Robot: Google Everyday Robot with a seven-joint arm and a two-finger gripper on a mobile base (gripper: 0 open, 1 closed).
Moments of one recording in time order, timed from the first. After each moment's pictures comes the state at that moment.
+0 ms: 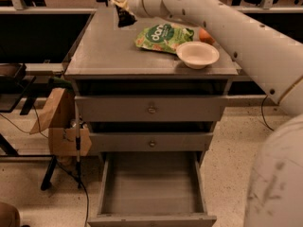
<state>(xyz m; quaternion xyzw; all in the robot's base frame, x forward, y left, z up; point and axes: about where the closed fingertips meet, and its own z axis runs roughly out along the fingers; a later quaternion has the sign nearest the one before) 0.794 0.082 1.042 -0.56 0.50 -0.06 0.66</state>
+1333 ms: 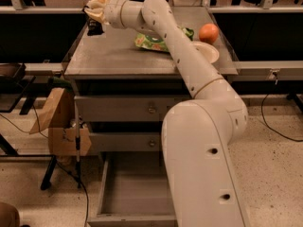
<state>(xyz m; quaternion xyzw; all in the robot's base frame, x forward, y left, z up) 0.876 0.189 0.977 -0.55 0.46 0.14 0.68</state>
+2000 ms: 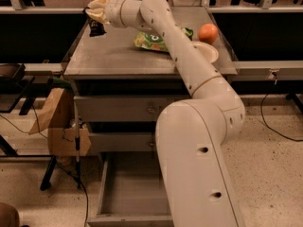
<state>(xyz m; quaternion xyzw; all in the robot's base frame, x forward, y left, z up) 0.886 0.188 0.973 -0.54 0.48 0.14 0.67</state>
